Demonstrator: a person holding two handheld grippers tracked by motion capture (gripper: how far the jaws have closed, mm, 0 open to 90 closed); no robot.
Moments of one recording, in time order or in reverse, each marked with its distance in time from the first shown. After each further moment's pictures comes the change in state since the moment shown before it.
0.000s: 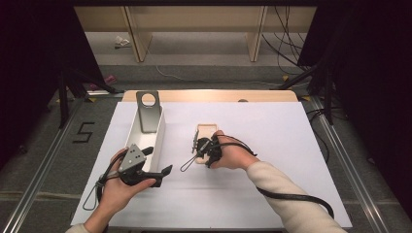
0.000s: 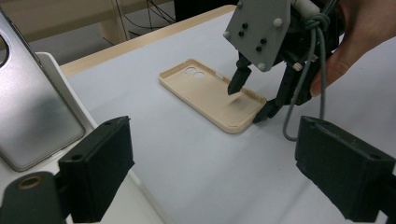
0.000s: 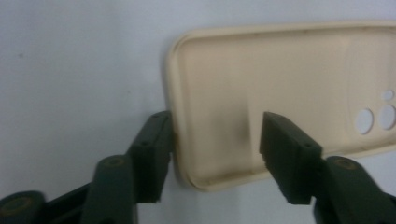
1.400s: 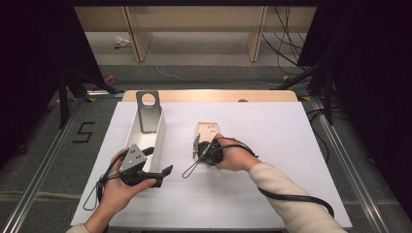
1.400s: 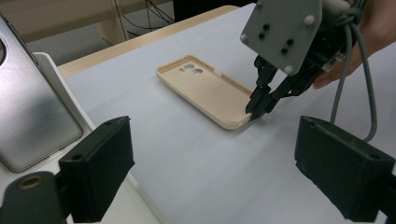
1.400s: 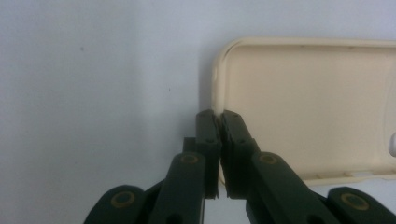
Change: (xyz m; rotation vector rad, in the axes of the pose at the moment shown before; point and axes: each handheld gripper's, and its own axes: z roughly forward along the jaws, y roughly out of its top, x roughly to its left) left arm -0.001 0.000 0.000 -0.003 -0.002 -0.001; right arm 0.008 -0.007 -0.008 -0.080 0.045 -0.060
